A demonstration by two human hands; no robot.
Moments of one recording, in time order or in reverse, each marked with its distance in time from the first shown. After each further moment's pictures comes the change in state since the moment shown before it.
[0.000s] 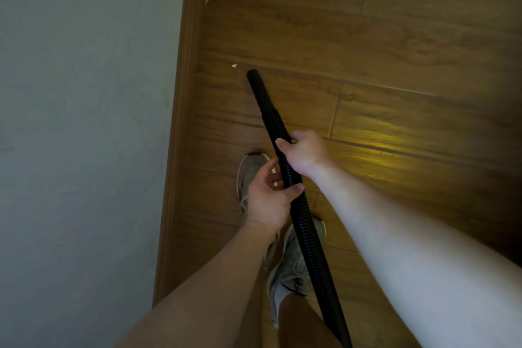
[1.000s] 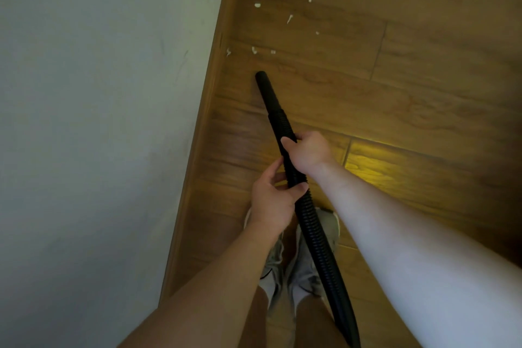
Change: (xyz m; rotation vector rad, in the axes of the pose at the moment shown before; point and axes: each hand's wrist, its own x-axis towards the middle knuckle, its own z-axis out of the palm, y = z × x) left_hand 0.063 0.099 -0.015 -0.075 -0.073 0.090; right_hand 0.065 -0.112 -0.025 -0.125 0.063 0.013
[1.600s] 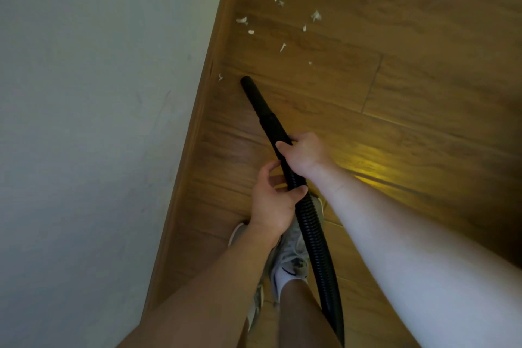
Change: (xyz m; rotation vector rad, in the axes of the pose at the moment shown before) left_hand 0.038 0.059 0.060 -0.035 0.109 -0.065; right_hand 0.059 -0.030 -0.062 -0.068 -0.117 -0.042
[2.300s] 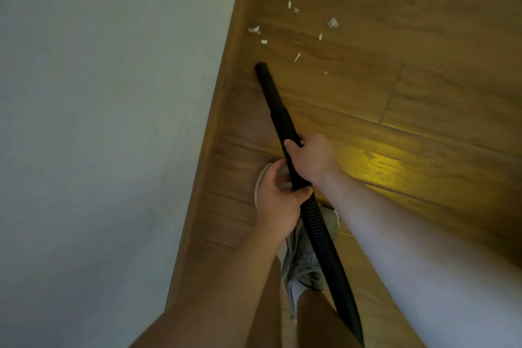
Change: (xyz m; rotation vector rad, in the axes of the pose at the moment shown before) left_hand 0.033 0.033 -0.016 -0.026 -0.021 0.010; right_hand 0.025 -0.035 0.004 -0.022 0.046 0.009
